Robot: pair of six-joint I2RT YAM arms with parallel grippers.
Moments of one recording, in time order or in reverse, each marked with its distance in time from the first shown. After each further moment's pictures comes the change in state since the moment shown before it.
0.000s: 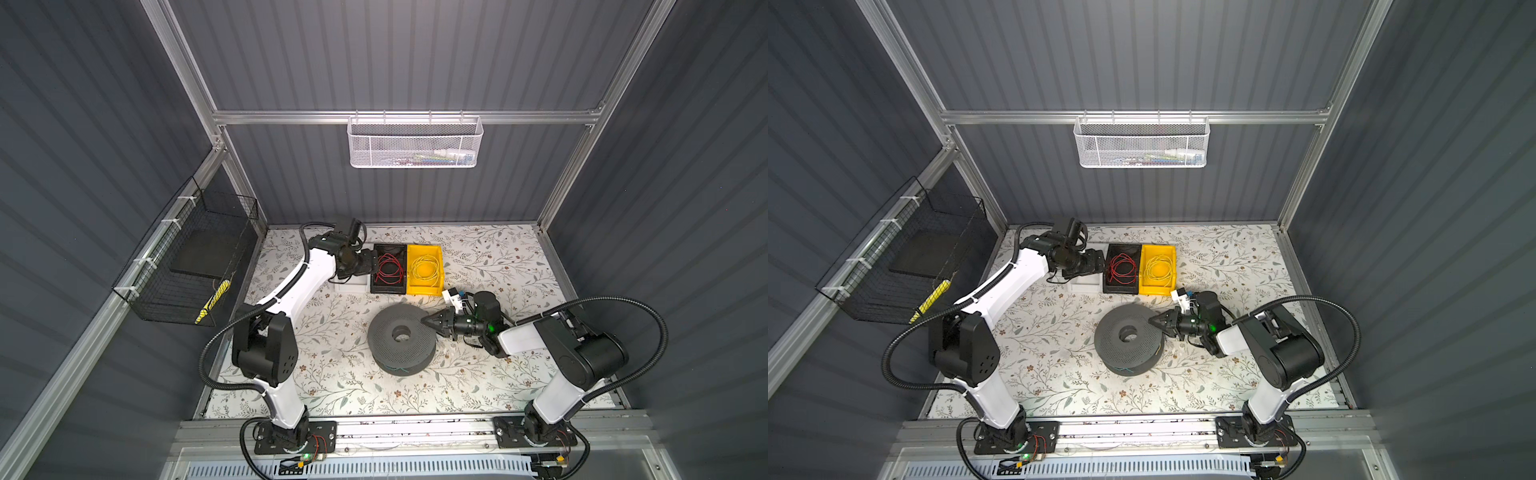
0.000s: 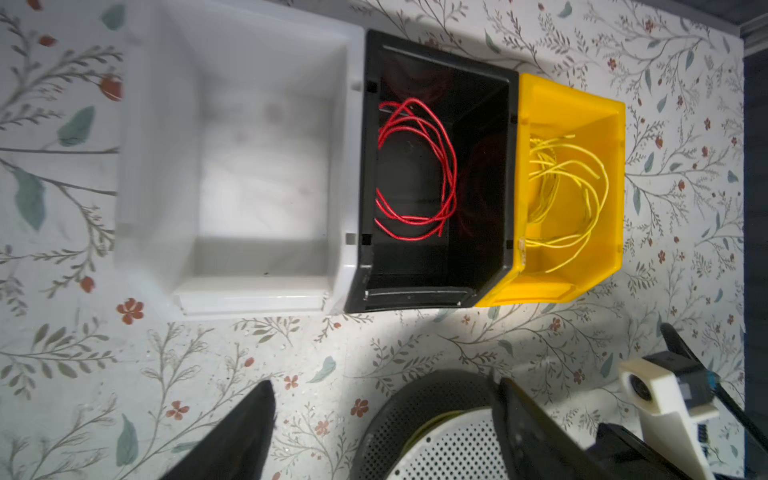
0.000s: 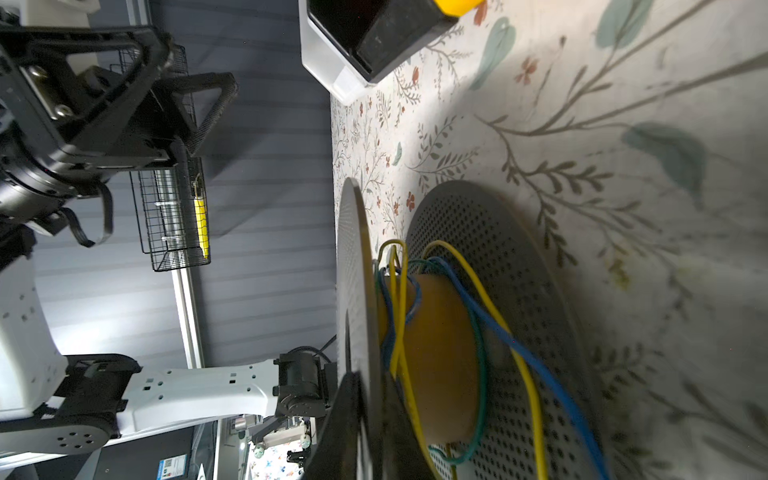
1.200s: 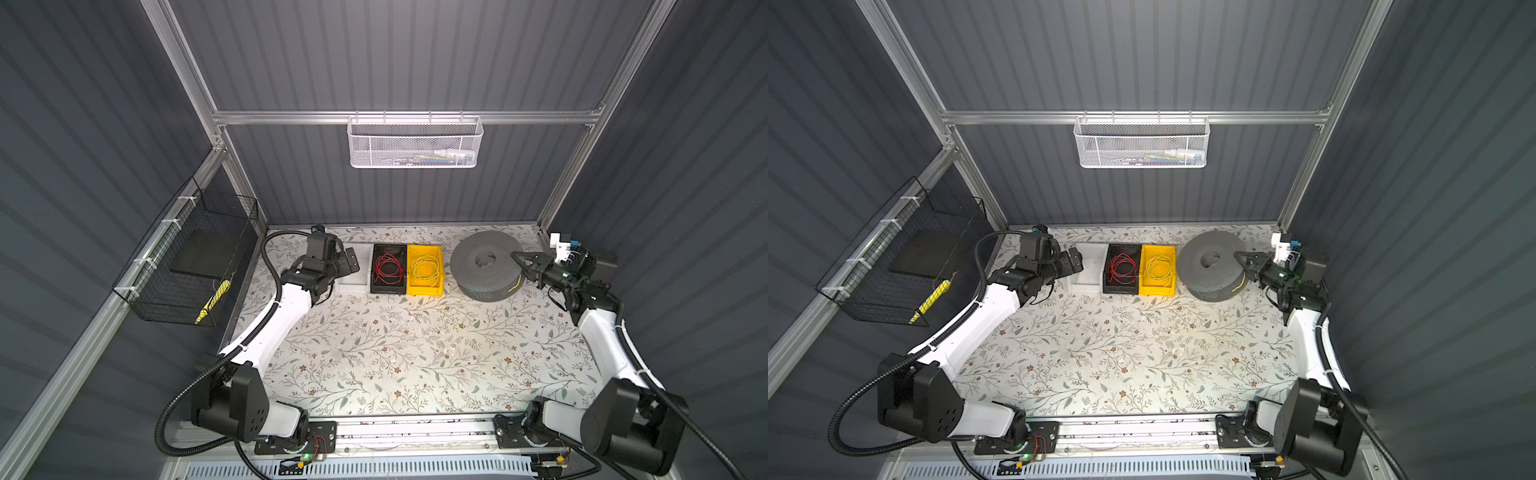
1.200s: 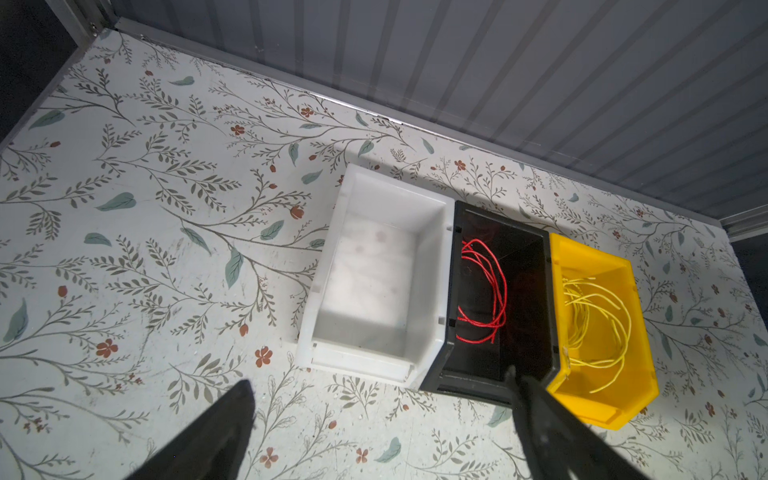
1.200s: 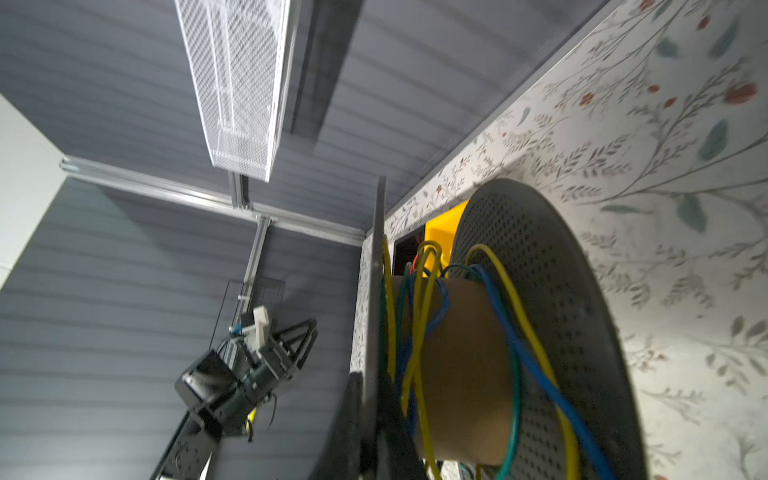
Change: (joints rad) left arm 0.063 -0.380 -0.438 0.408 -0.274 -0.040; right arm -0.687 -0.555 0.397 -0.854 -0.139 -0.244
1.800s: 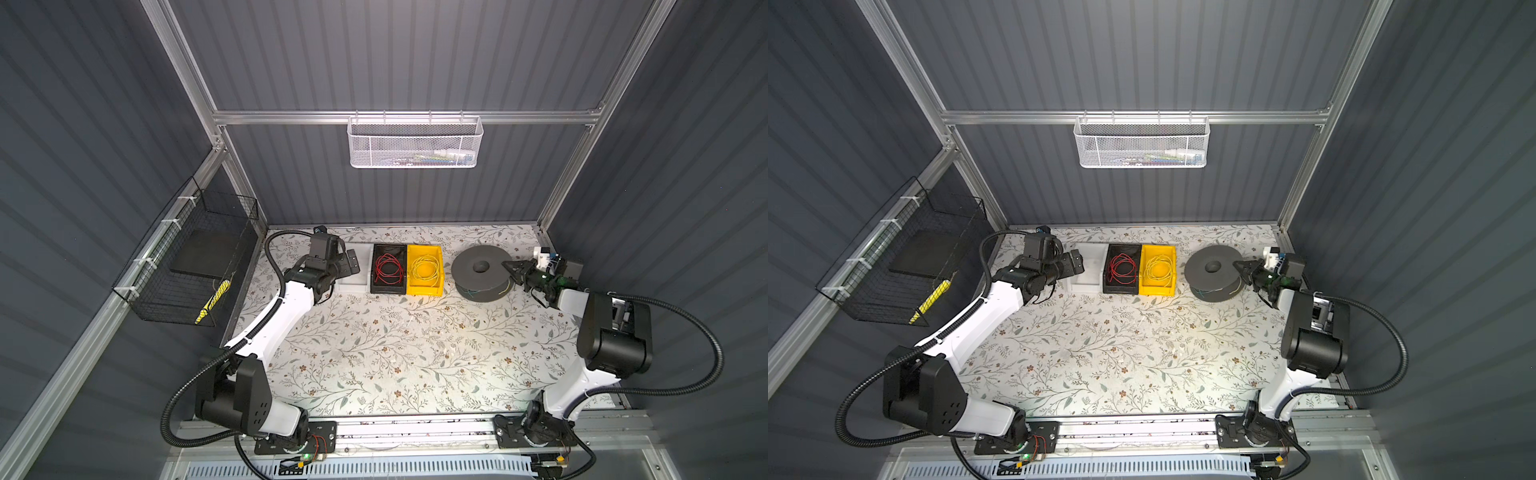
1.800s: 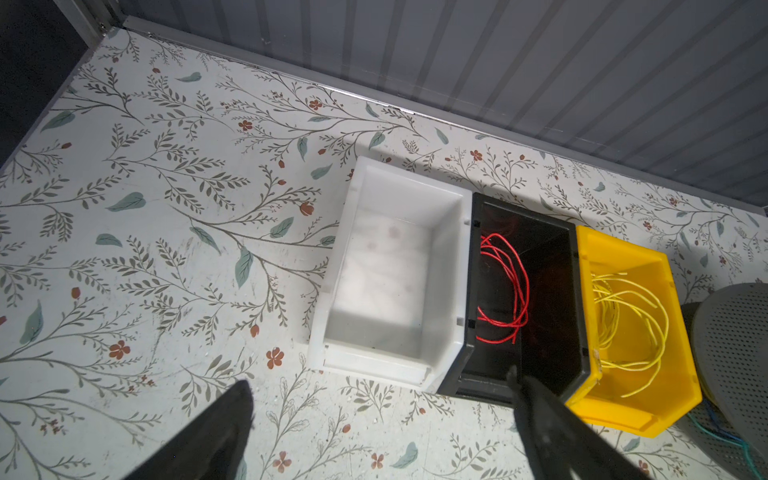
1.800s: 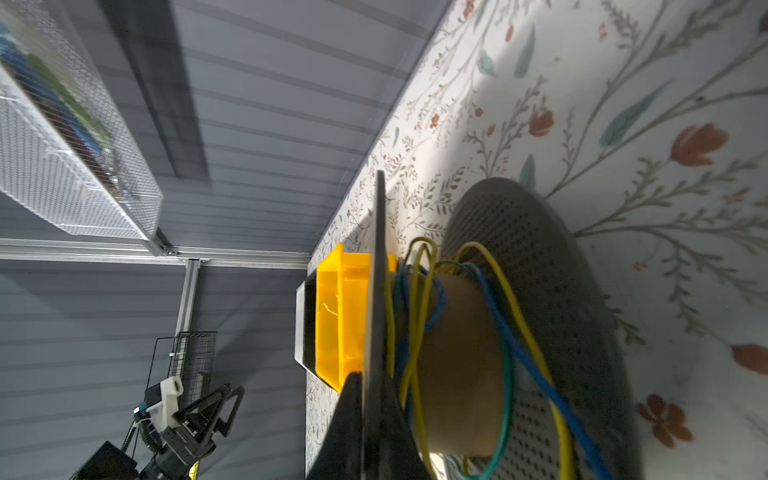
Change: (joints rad) left arm 0.000 0.036 0.001 0.018 -0.030 0.024; right arm -0.071 0.580 0.039 0.397 0.056 -0.026
